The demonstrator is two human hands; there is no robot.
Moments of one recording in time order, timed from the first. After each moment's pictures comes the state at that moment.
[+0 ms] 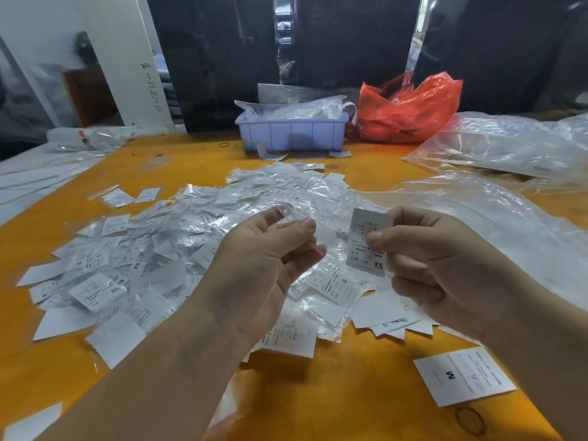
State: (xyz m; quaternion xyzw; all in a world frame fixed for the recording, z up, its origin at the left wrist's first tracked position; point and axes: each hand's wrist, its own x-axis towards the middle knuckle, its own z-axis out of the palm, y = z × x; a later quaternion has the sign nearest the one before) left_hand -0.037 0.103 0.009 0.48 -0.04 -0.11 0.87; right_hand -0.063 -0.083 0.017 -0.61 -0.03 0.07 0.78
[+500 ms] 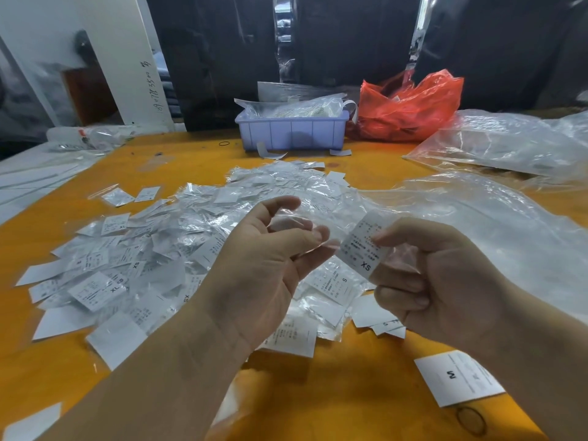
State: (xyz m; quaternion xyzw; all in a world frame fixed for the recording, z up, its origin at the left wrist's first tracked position) left_hand -0.040 0.099 0.011 0.45 -0.09 -0.11 0.88; right_hand -0.062 -0.076 0.006 -0.49 0.03 0.15 0.86
